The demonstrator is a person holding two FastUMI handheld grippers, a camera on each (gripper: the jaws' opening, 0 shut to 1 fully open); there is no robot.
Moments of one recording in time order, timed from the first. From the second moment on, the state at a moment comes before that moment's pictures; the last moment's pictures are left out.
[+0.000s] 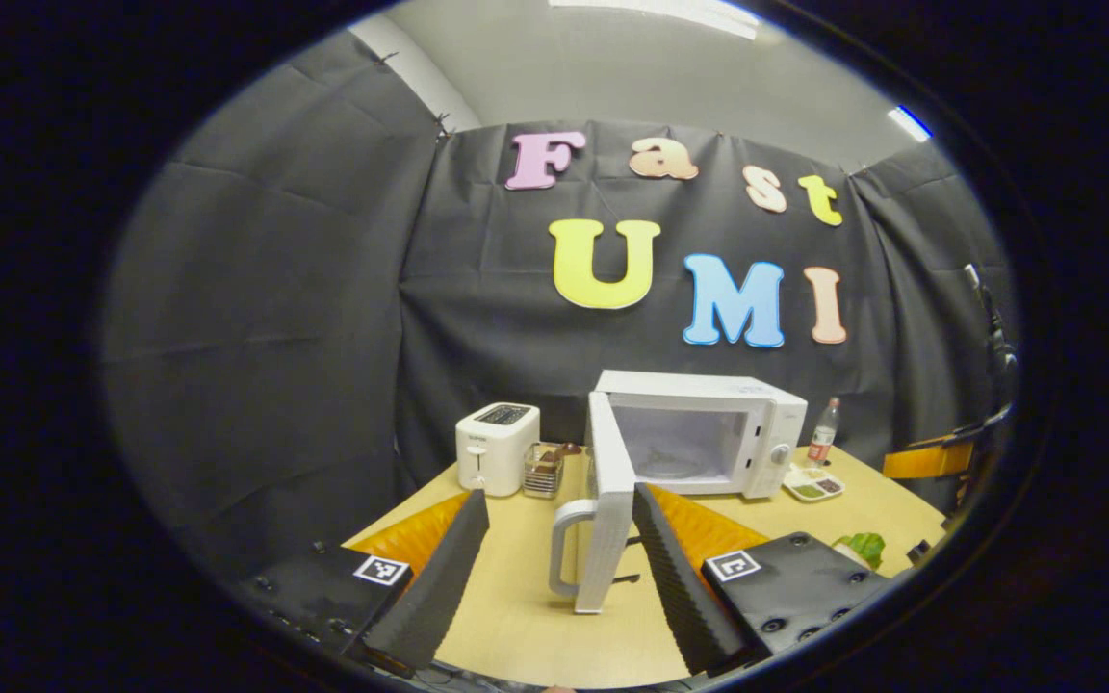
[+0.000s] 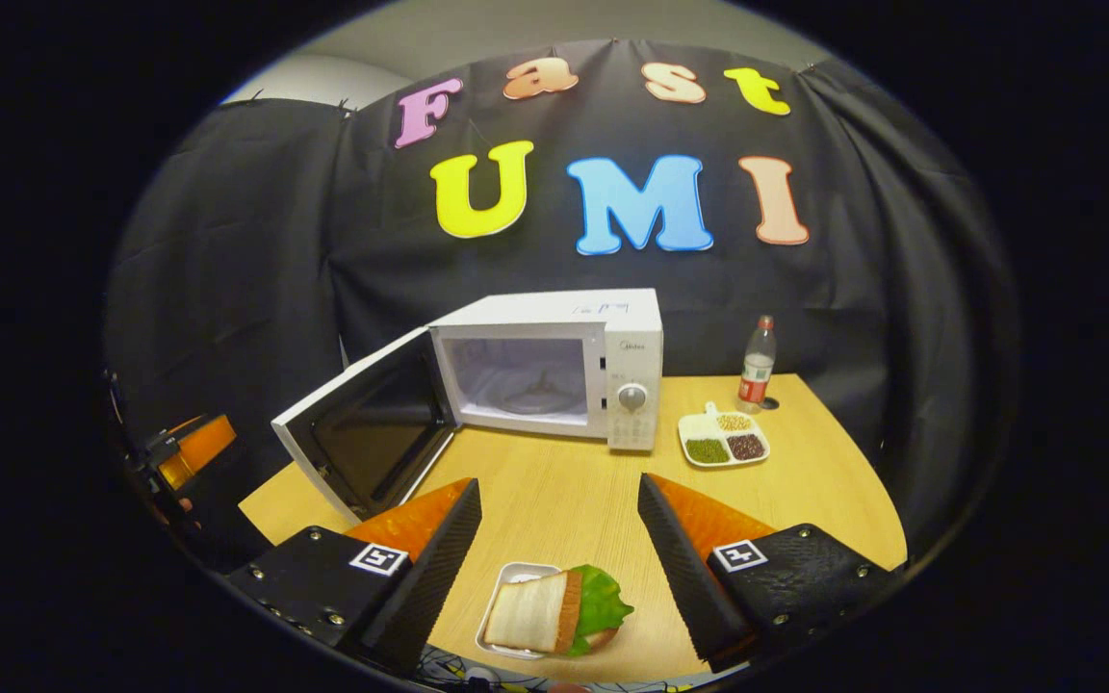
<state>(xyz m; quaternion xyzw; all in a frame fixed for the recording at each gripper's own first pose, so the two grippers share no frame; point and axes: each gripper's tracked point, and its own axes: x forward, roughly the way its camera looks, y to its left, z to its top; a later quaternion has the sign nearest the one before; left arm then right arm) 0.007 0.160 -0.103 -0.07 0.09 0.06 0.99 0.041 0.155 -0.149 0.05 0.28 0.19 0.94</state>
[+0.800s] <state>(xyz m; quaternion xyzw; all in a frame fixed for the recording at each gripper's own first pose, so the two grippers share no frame) -0.038 0.118 -0.072 -0.04 0.08 0.13 0.99 0.000 0.148 -0.277 0.15 0.53 0.25 0.80</state>
